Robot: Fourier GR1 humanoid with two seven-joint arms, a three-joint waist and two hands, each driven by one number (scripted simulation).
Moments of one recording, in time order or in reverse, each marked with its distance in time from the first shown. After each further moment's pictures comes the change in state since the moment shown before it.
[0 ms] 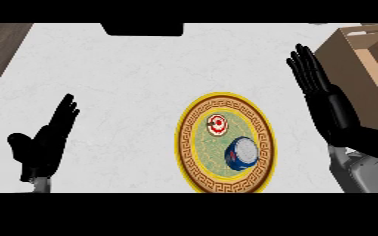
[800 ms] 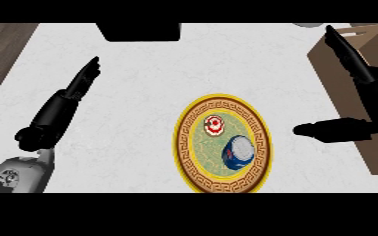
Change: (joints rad) left arm -0.216 0.093 -0.108 -0.100 -0.126 -0.162 -0.091; right arm -0.042 -0.257 -0.044 -0.089 0.299 -0.004 0.075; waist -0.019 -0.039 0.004
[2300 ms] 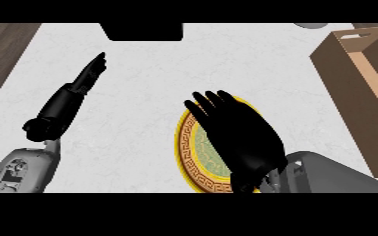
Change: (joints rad) left arm -0.055 -0.045 0.037 0.067 -0.036 -0.072 -0.030; right arm -0.430 0.346 0.498 -0.197 0.434 0.643 1.082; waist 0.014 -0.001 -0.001
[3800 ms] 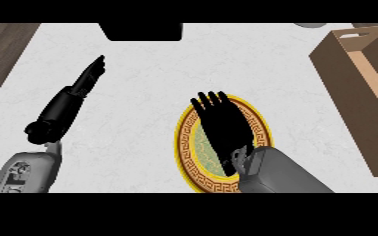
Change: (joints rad) left arm 0.021 -0.072 0.079 0.002 -0.084 -0.069 -0.015; right arm 0.193 0.239 -0.078 0.301 0.498 0.088 -0.222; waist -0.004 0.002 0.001
